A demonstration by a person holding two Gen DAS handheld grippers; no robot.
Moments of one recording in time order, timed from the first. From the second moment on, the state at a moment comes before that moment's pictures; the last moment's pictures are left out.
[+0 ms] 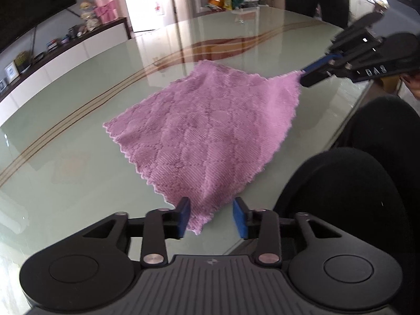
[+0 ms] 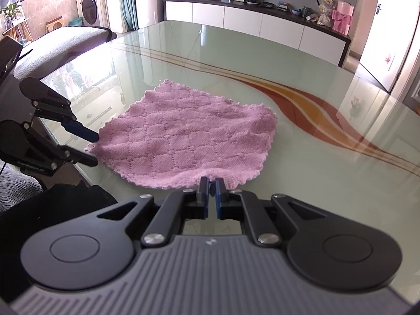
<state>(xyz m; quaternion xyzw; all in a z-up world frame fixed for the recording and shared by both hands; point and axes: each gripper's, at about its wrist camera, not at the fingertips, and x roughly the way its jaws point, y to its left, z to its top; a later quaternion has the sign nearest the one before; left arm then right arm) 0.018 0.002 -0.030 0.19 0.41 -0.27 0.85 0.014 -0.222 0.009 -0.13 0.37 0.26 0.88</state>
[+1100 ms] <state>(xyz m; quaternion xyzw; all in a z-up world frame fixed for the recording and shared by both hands) 0.041 0.006 0.021 0.13 0.35 -0.22 0.90 0.030 -0.222 0.038 -0.10 0.33 0.23 0.91</state>
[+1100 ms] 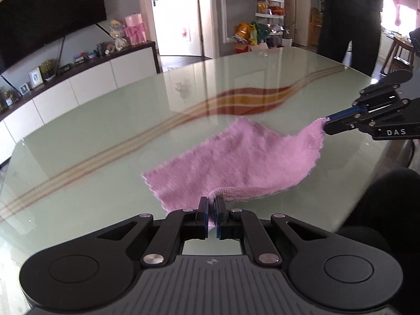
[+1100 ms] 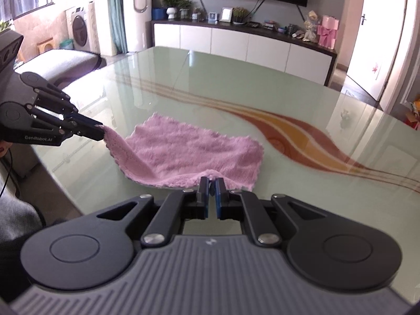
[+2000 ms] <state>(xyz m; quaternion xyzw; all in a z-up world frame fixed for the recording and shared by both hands) 0.123 0.019 -0.002 0.10 0.39 -0.22 0.89 0.096 -0.230 0.005 -0.09 0.35 0.20 0.91</state>
